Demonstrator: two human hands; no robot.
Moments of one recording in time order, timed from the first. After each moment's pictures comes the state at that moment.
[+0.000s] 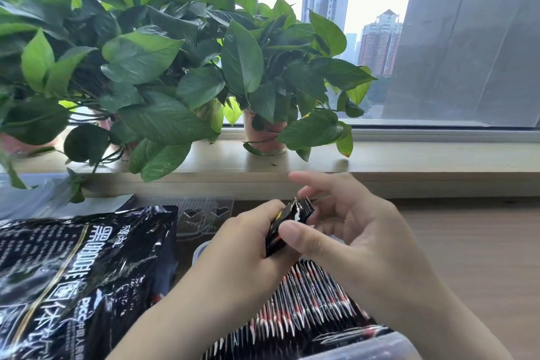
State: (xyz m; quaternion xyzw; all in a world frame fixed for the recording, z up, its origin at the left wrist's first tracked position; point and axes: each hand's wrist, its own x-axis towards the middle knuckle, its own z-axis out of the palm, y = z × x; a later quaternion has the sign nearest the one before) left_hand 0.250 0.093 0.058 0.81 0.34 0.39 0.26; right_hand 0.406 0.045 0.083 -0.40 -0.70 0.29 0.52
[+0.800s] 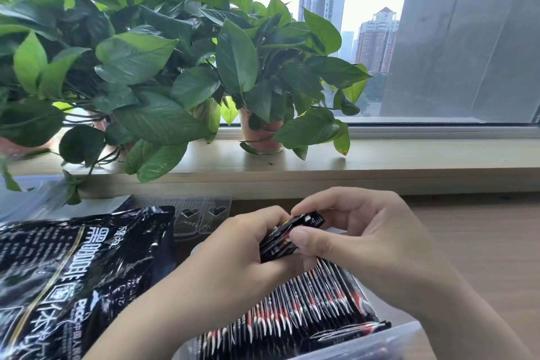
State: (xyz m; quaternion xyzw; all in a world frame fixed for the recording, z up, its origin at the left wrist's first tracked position) left_hand 0.241 0.101 0.053 0.83 0.31 0.34 0.32; right_hand 0.424 0.047 0.083 -0.43 -0.63 0.37 0.53
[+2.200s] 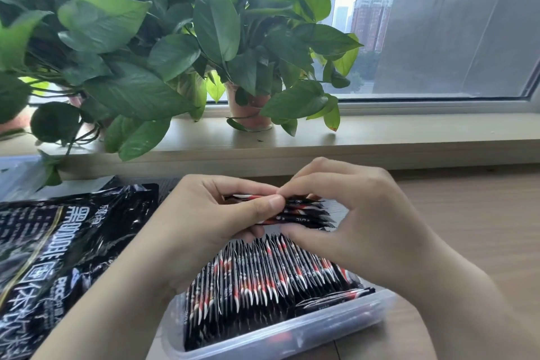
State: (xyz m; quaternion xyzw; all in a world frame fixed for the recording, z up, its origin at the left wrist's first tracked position) left_hand 0.245 0.098 0.065 0.62 0.35 0.42 0.56; right_hand 0.438 0.050 0.075 -0.44 -0.80 0.00 0.41
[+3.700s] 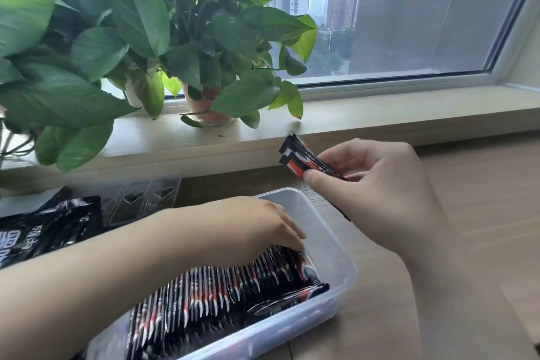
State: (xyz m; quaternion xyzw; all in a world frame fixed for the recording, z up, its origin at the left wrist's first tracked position) left_hand 0.330 0.158 0.042 1.00 0.08 -0.02 0.04; right_hand 0.504 0.051 0.073 -0.64 -0.55 0.11 0.53
